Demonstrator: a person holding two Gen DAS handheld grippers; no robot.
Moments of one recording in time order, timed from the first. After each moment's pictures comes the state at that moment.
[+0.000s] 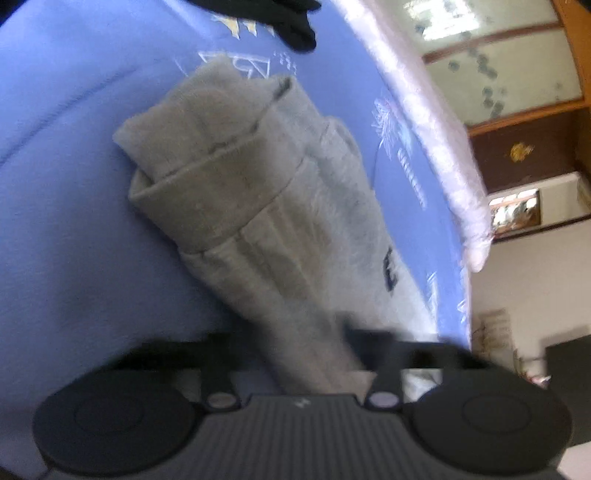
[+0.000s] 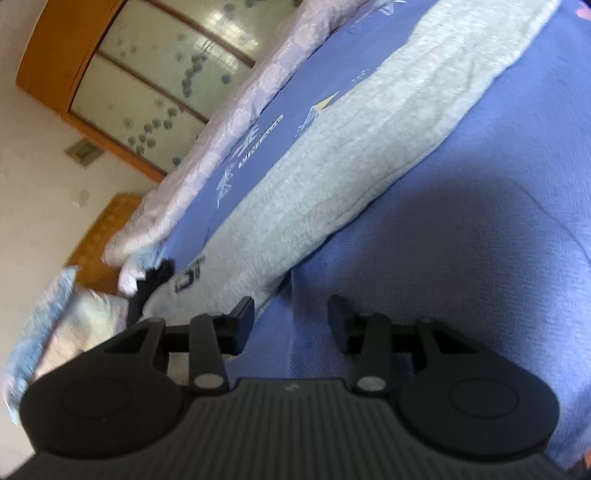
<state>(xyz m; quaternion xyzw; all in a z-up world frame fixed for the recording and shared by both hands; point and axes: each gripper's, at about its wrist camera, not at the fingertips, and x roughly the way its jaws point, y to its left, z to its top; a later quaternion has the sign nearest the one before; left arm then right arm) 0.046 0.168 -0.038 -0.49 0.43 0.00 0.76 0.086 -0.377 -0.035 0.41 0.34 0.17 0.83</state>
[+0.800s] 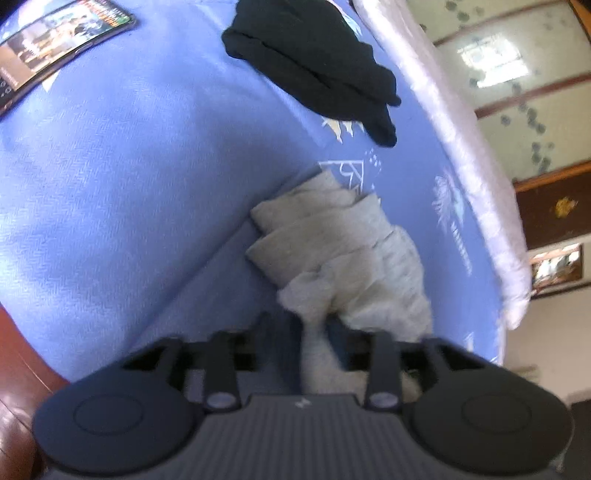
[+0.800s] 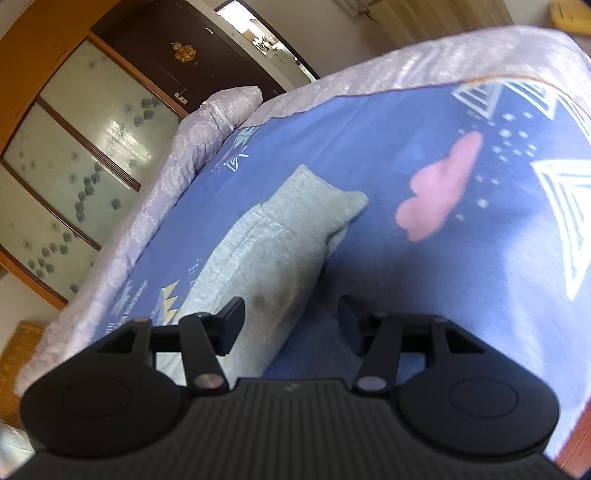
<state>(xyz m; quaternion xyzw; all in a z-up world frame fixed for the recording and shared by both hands) -0.018 0.243 -0.006 -0.49 0.40 0.11 0.77 0.139 -0.512 -0.029 0.38 0.26 -0.07 0.88</state>
